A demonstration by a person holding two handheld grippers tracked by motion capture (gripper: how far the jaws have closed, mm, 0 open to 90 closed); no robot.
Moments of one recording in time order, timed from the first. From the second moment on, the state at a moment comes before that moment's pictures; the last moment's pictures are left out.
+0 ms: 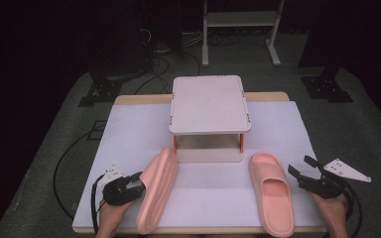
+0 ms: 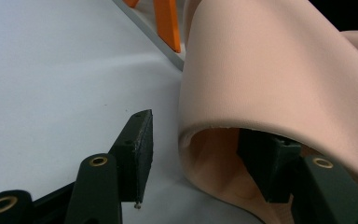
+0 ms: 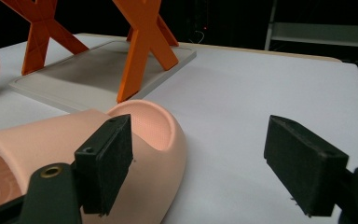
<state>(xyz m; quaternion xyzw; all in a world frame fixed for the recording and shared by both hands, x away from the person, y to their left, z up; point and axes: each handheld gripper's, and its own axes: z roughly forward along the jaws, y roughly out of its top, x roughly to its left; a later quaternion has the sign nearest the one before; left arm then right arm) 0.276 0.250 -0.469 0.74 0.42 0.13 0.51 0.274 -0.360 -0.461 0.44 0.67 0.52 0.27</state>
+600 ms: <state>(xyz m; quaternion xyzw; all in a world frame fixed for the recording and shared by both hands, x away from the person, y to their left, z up) 0.276 0.227 -0.458 0.74 0.40 0.13 0.53 0.274 -0.362 -0.463 0.44 0.68 0.52 0.27</state>
